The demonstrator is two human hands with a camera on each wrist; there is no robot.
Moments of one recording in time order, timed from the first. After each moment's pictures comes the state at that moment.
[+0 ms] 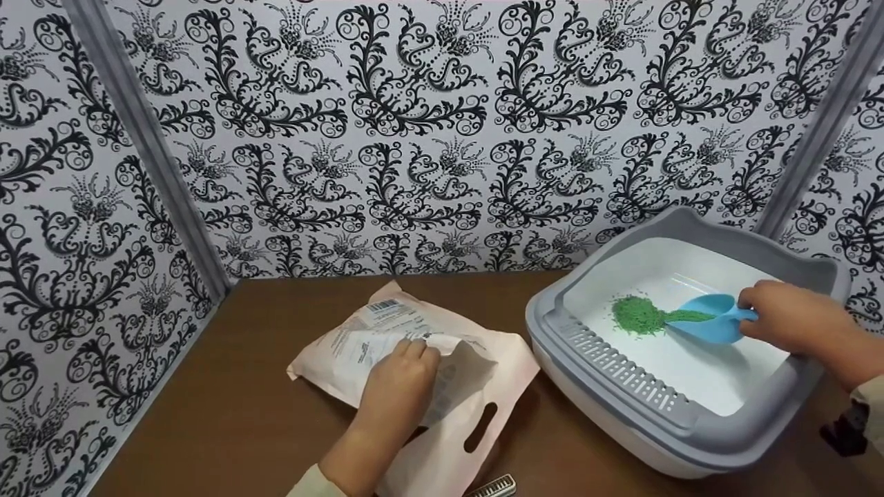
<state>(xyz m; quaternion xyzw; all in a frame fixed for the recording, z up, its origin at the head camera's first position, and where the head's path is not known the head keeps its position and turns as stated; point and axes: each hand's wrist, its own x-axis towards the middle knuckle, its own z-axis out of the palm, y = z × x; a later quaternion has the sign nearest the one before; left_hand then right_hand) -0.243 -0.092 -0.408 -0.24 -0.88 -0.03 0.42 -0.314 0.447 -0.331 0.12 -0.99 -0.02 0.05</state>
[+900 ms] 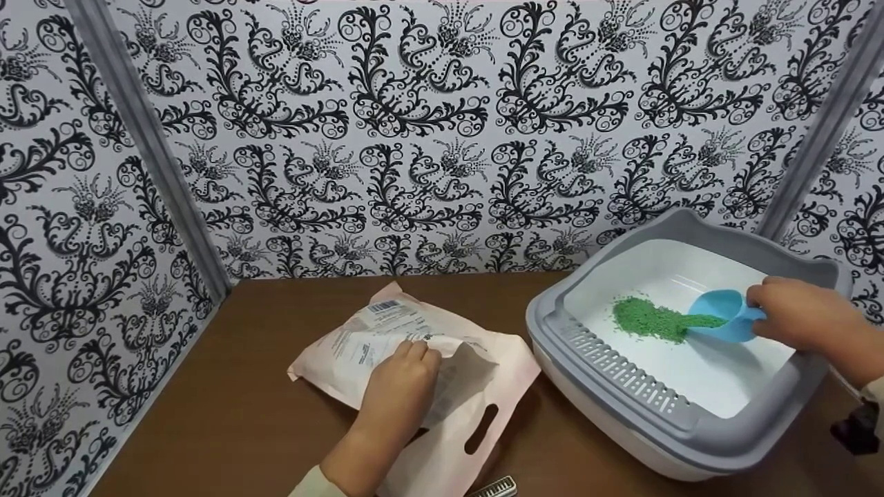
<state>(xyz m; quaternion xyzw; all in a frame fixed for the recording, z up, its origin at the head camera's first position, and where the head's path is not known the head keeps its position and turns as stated) -0.245 -0.092 -0.412 -0.24 -0.87 -0.02 0.42 -0.312 0.449 -0.320 0.14 -0.99 -0.05 0.05</state>
